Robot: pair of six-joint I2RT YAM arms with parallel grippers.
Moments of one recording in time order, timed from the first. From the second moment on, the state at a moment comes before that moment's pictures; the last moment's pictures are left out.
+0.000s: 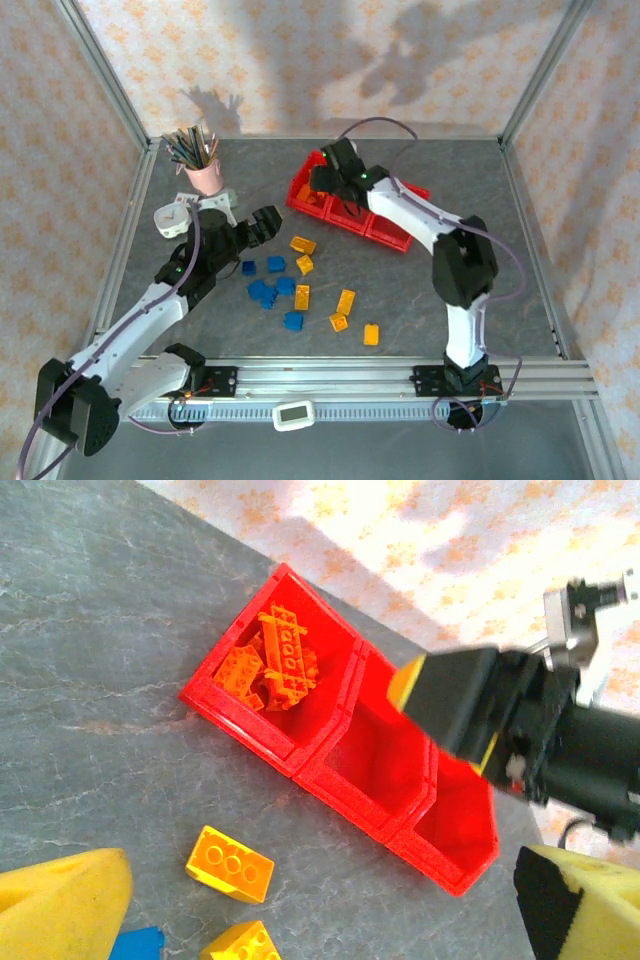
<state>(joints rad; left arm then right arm) -0.38 0.91 0.65 -0.11 0.03 -0.75 0.67 1.85 1.54 -0.48 0.17 0.55</state>
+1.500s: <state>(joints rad) -0.38 0.67 0.50 -0.27 0.02 -0.81 0.95 1.87 1.31 -0.45 0.25 0.56</state>
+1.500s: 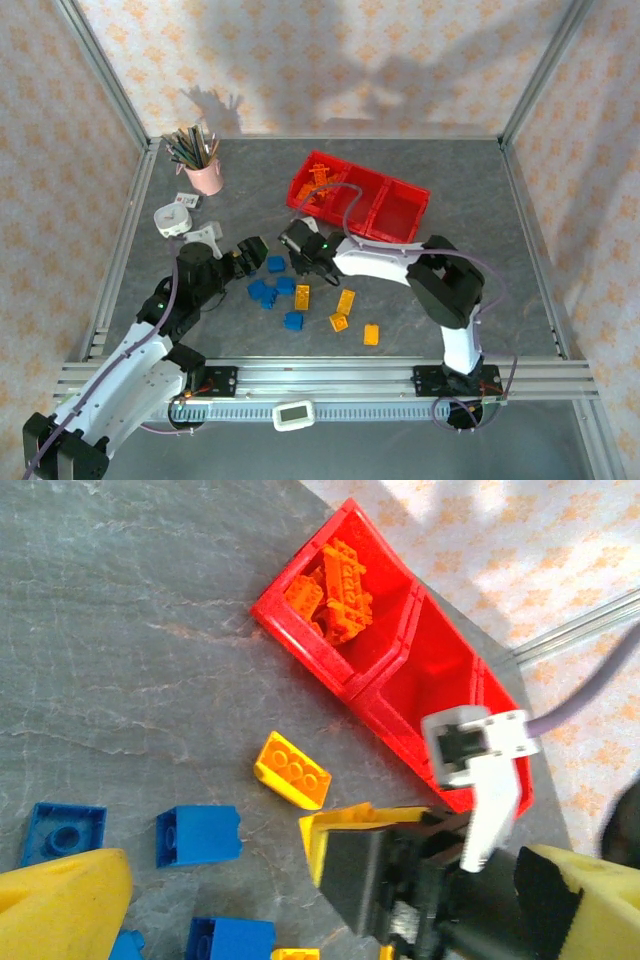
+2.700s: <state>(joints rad) -0.53 0.96 0.64 -0.12 0.02 -0.80 0.56 1.99 1.58 -0.47 0.30 0.43</state>
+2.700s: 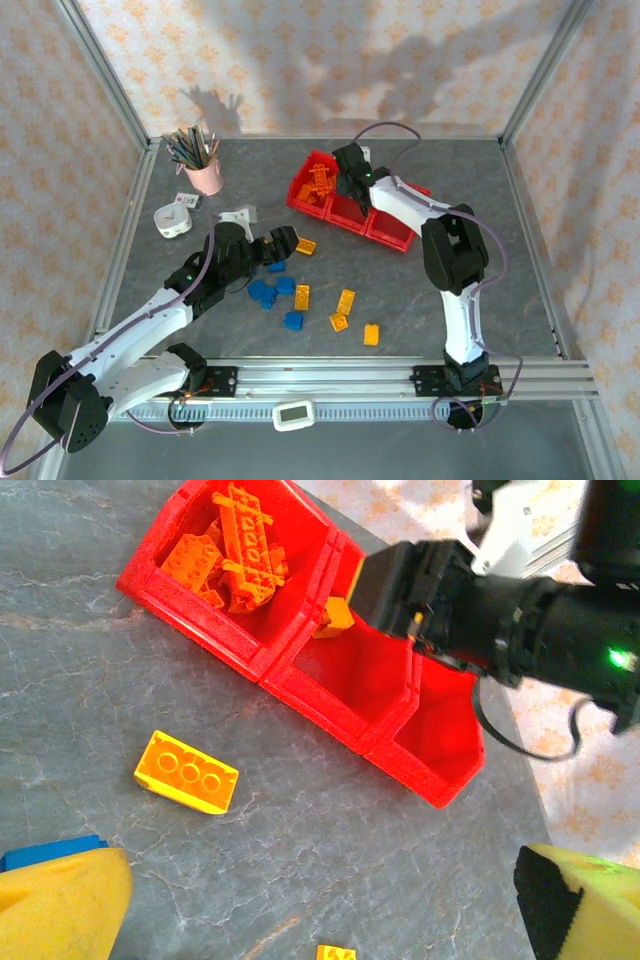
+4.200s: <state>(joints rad) -0.53 0.72 0.53 -0.28 -0.19 -0.85 0.81 2.14 1.51 -0.38 0.25 0.40</state>
